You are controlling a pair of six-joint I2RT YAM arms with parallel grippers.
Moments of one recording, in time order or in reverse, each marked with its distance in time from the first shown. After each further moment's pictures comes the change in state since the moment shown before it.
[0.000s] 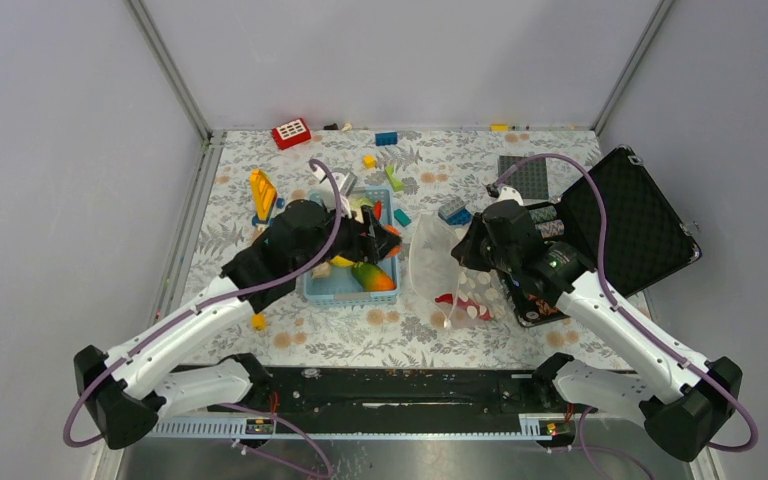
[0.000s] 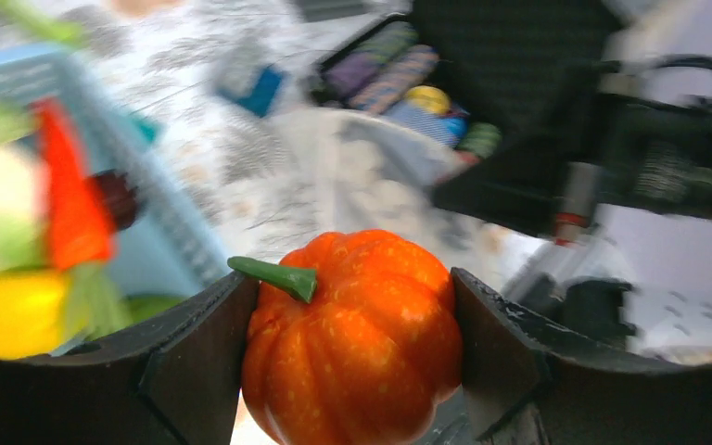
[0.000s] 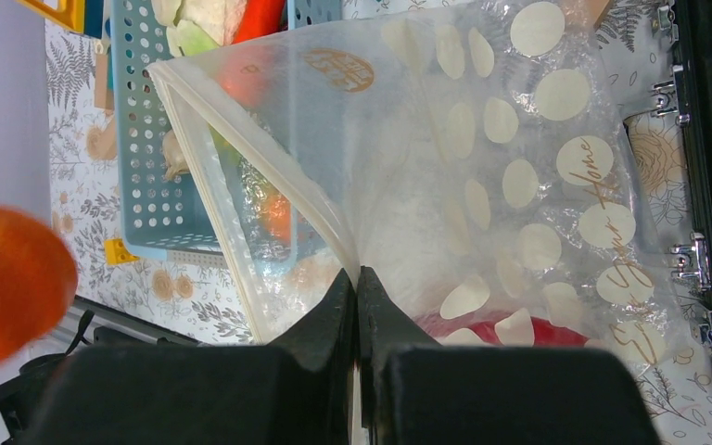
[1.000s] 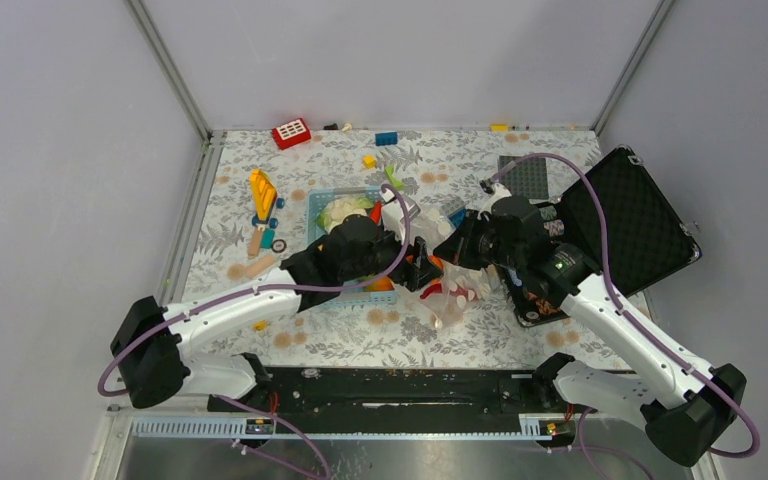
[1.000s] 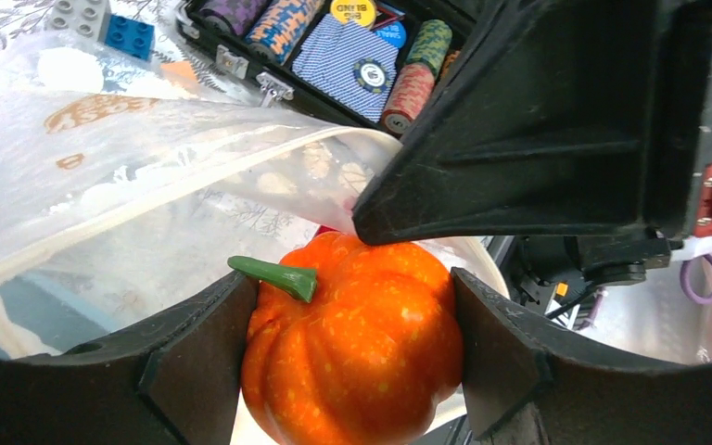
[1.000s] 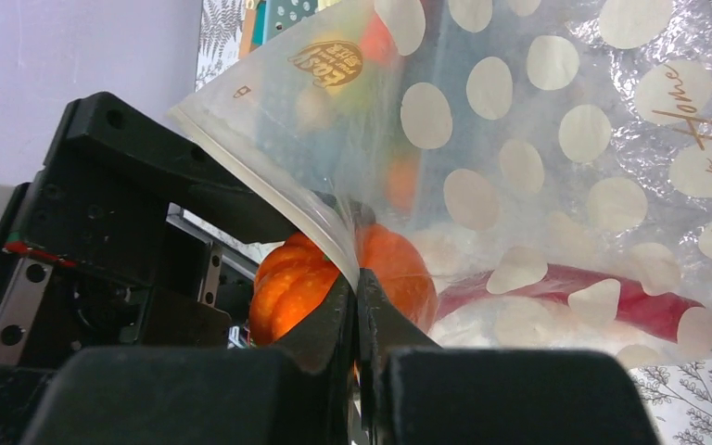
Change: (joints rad) left arm -0.162 0.237 -0.061 0.343 0.198 0.134; right arm -0.014 -0.024 0.000 0.103 -0.260 0.055
